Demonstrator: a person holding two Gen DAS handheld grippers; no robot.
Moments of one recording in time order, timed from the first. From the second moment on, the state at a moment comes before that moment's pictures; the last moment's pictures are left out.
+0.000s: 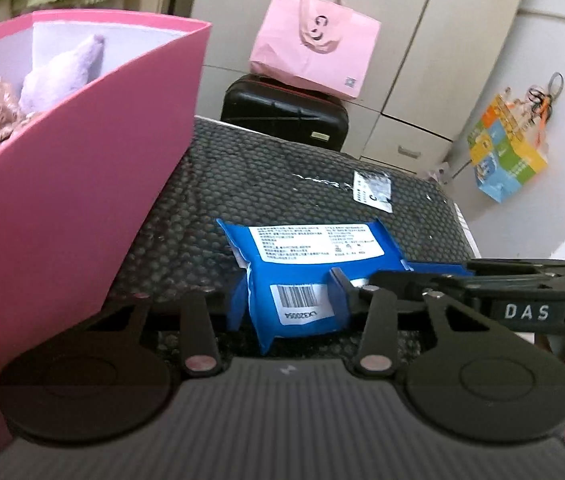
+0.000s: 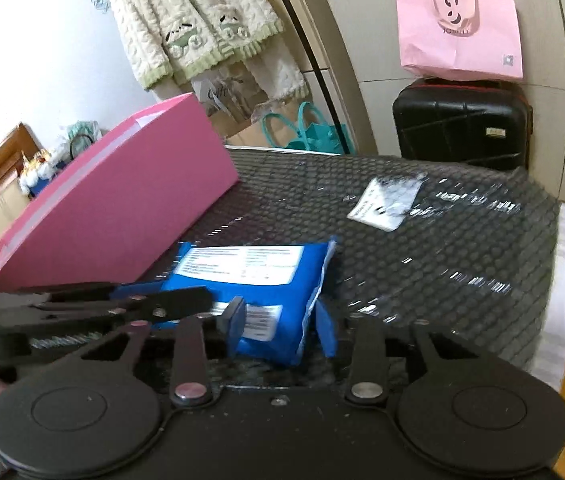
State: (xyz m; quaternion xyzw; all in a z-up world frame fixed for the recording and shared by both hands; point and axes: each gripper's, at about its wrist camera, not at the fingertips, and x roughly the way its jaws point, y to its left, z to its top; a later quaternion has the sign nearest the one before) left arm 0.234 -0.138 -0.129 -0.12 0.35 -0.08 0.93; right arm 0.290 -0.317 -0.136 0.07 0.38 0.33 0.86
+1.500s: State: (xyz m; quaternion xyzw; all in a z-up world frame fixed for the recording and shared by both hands) left arm 0.050 -0.044 -0.051 -0.07 0.35 -0.27 0.89; right arm 0.055 -0.236 -0.043 0.01 0.35 0.24 0.91
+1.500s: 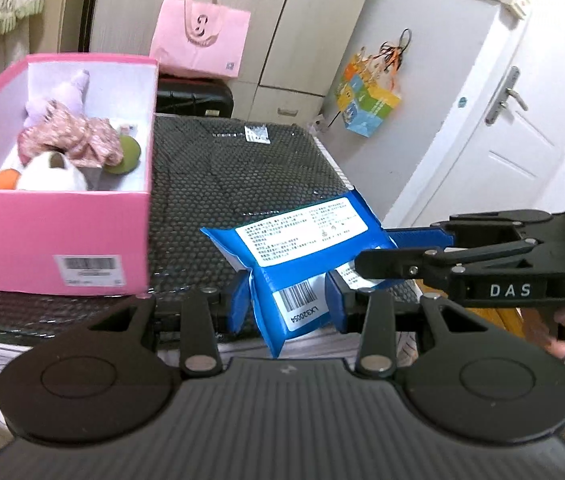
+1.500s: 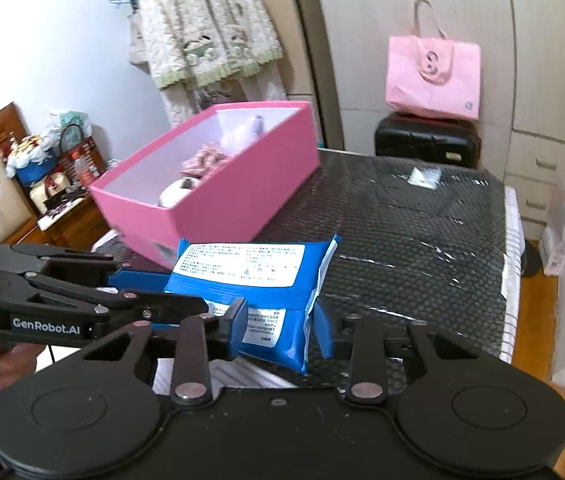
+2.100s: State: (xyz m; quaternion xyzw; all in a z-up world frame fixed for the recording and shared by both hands) left arm 0.050 0.043 -0.003 -0.07 0.28 -0.21 0.93; right arm 0.082 -0.156 -0.004 0.02 0.32 0.33 0.89
